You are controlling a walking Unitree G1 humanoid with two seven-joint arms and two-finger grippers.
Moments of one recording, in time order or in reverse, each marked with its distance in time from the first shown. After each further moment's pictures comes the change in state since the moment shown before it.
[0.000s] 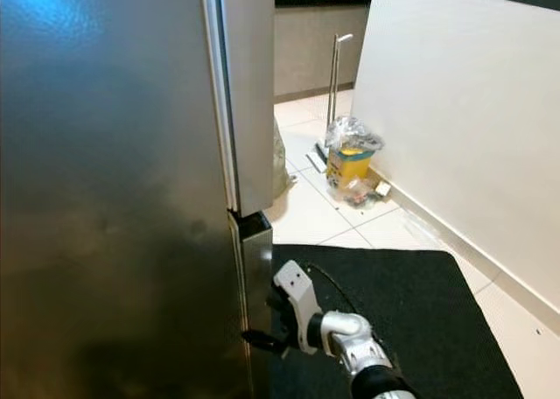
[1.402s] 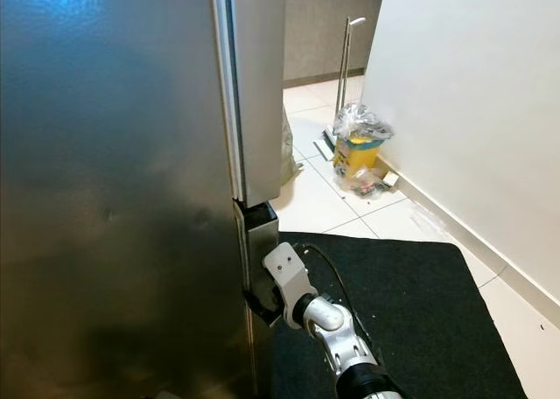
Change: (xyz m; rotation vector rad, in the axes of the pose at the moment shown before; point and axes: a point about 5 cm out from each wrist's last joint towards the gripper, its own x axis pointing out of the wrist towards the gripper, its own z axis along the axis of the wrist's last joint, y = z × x) left arm 0.001 0.000 0.008 0.028 -0.027 -0.010; right arm 0.005 -0.009 0.035 -0.237 -0.108 -0.303
